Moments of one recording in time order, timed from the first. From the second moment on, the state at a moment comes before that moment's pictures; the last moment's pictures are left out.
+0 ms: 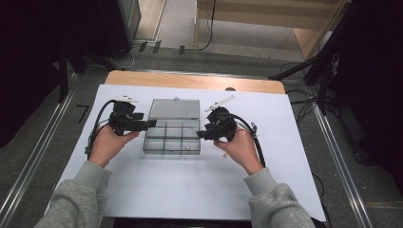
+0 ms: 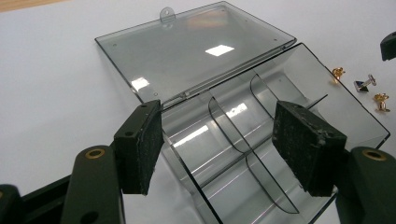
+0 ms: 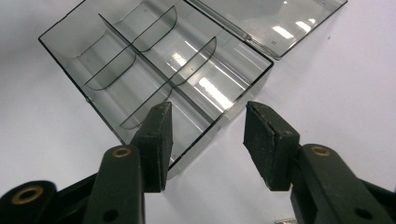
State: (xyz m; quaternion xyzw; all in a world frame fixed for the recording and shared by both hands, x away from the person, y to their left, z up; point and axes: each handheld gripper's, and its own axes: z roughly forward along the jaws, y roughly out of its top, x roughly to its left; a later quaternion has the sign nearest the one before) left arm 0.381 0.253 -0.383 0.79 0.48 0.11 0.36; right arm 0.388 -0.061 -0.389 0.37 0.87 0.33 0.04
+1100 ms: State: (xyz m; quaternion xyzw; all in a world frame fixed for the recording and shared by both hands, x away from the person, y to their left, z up) left arm 0.383 0.252 -0.382 0.79 0.48 0.11 0.37; right arm 0.387 -0.098 -0.401 0.41 0.86 0.31 0.05
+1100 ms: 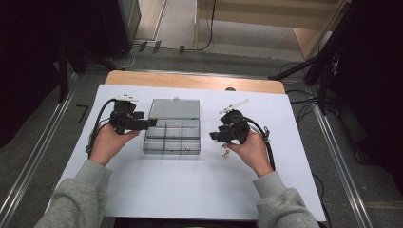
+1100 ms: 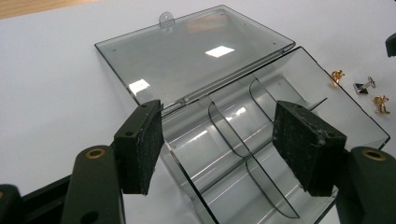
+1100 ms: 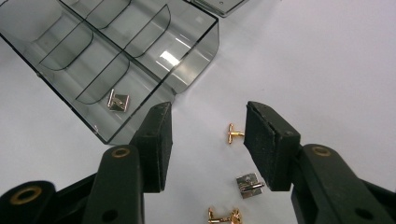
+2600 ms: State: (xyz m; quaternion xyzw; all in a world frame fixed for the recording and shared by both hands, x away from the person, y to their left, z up) left arm 0.383 0.250 -0.382 0.79 0.48 0.11 0.36; right arm 0.395 -0.116 -0.433 0.47 0.85 0.24 0.04
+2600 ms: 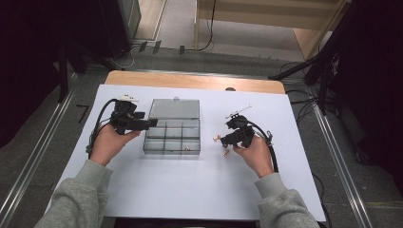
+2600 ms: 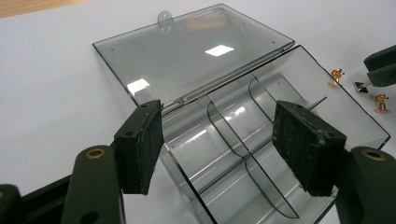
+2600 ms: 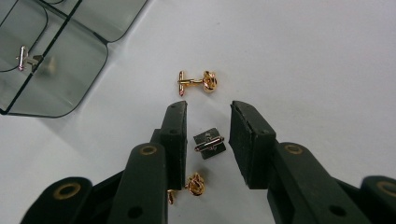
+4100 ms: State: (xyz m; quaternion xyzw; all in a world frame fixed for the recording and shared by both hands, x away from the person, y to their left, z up) left arm 0.382 0.248 -0.383 0.80 0.47 0.11 0.36; right arm 0.397 -0.112 -0.436 0.47 0.86 0.21 0.02
